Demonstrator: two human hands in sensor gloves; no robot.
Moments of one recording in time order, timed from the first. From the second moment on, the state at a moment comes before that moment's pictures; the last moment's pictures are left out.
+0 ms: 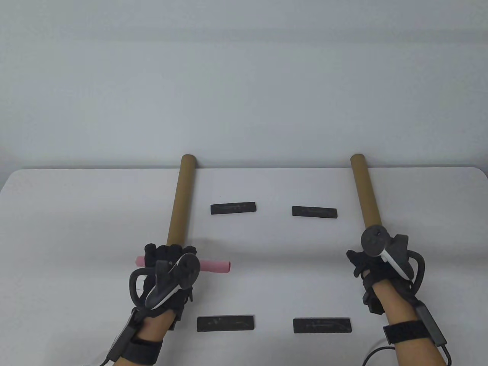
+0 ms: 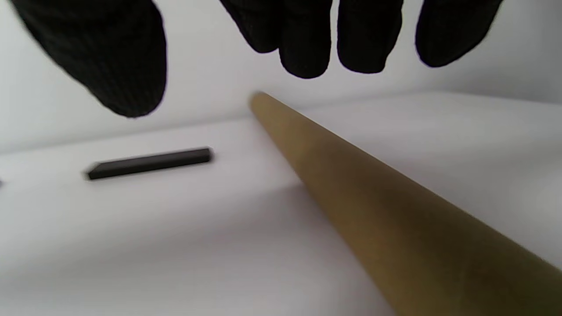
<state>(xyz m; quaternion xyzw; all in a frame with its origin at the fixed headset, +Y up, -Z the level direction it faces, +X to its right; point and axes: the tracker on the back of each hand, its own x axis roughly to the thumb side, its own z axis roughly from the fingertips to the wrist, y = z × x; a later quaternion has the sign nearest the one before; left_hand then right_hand) -0.183 -0.676 -0.339 0.06 -0.01 -0.01 1.00 0.303 -0.683 -0.399 -0.16 0.05 0.98 0.06</state>
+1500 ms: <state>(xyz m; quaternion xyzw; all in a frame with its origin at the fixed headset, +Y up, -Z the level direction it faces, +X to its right) -0.219 -0.662 -0.335 0.14 0.02 0.00 0.99 0.316 -0.663 -0.310 0.01 -0.25 0.97 -0.03</state>
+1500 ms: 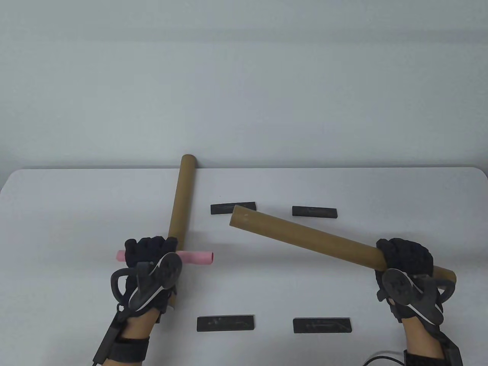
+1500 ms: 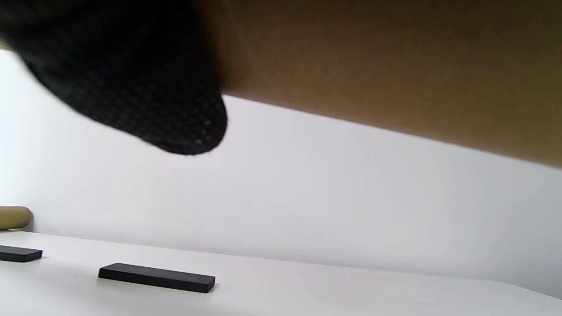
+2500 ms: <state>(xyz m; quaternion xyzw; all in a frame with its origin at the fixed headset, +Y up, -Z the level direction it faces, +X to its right) -0.137 -0.660 -0.308 0.15 -0.19 -0.06 0.97 0.288 -0.662 -0.305 0.08 -0.24 0.96 -0.08</state>
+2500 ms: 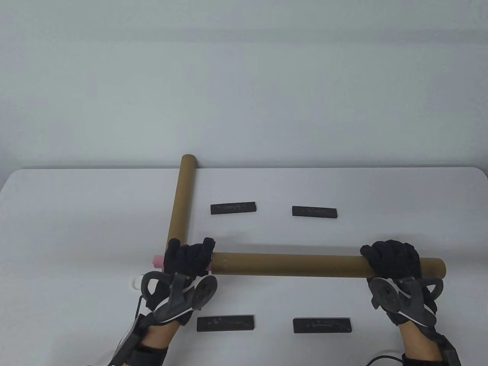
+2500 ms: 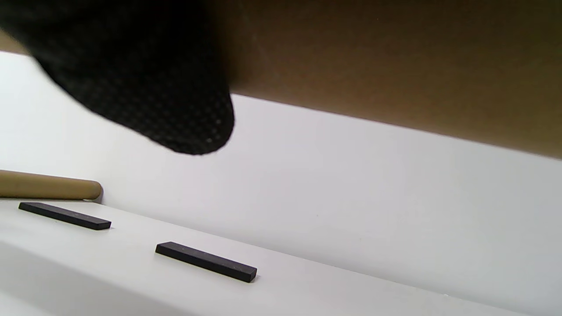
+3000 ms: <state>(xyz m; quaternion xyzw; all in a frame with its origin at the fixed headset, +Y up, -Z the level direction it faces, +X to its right) -0.128 -0.652 -0.294 0.19 -0.23 0.02 0.95 0.294 -0.667 -0.308 0.08 -0.22 0.97 -0.04</state>
